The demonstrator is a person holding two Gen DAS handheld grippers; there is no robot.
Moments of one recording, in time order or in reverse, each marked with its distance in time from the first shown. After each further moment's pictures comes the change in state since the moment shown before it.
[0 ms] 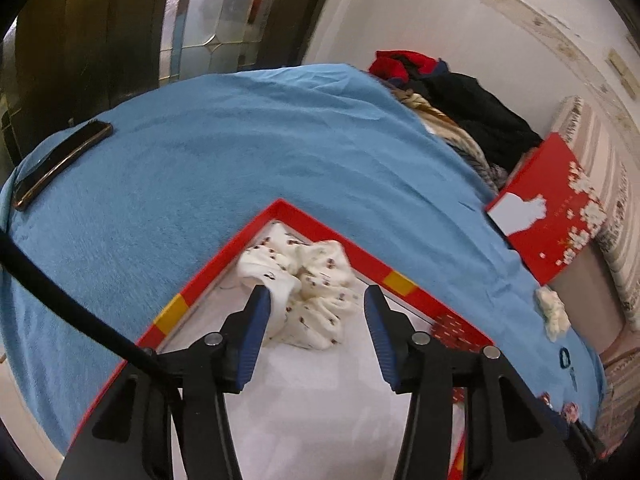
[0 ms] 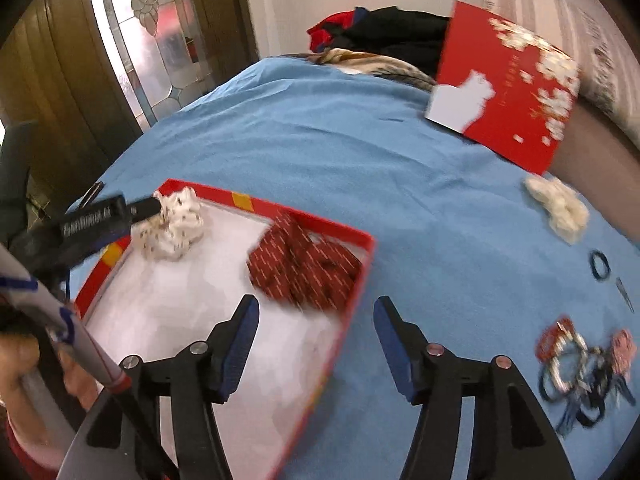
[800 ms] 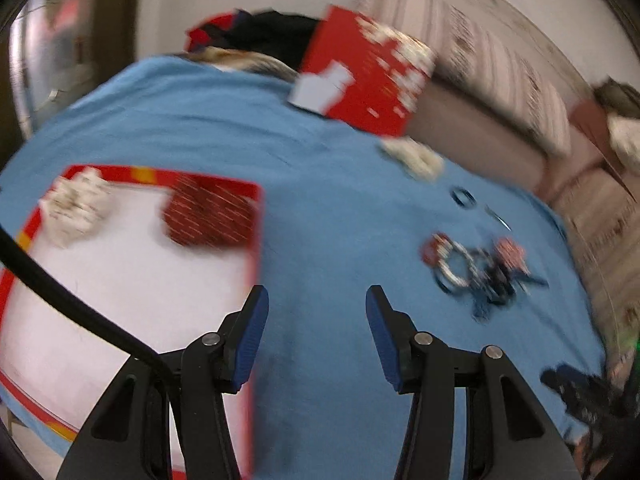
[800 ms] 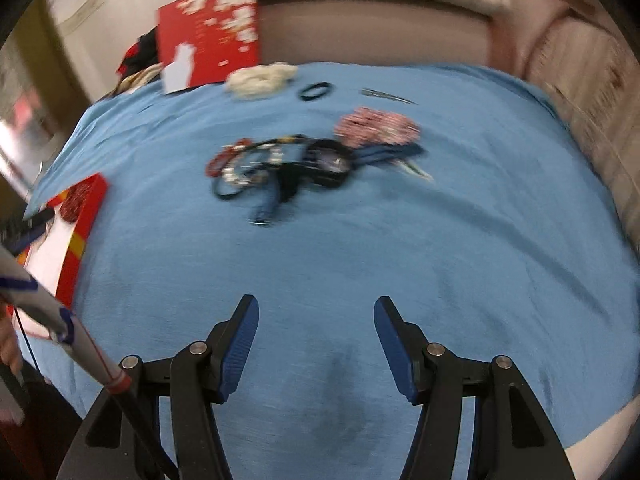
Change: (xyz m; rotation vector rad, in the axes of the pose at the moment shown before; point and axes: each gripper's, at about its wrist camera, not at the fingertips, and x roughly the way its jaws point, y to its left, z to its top) left arm -0.060 -0.166 -0.150 0.461 0.140 -0.287; right arm -0.150 -0.238 -0.213 0.501 0.026 -0.289
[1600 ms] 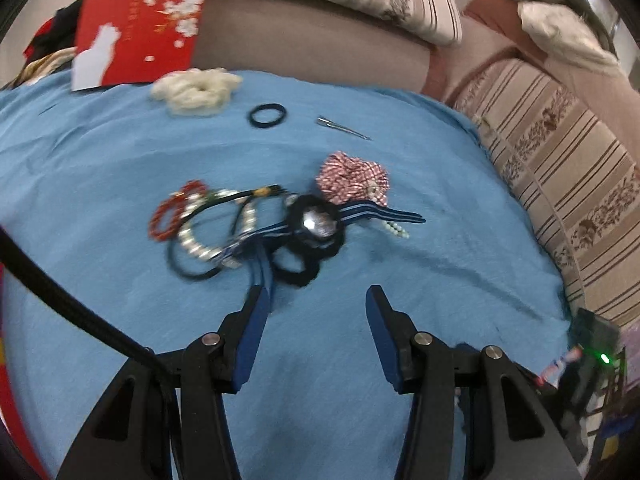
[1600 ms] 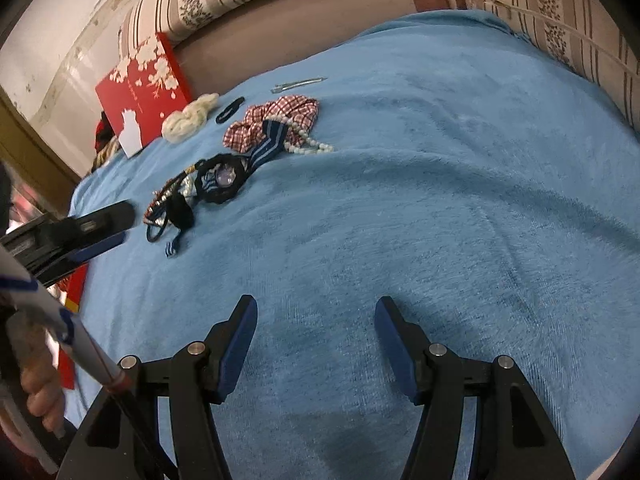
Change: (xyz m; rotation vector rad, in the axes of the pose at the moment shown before) left arm 0.094 -0.217 -0.017 0.262 0.214 -0.239; right arm 0.032 -0.097 -0.018 0.225 -0.059 0.143
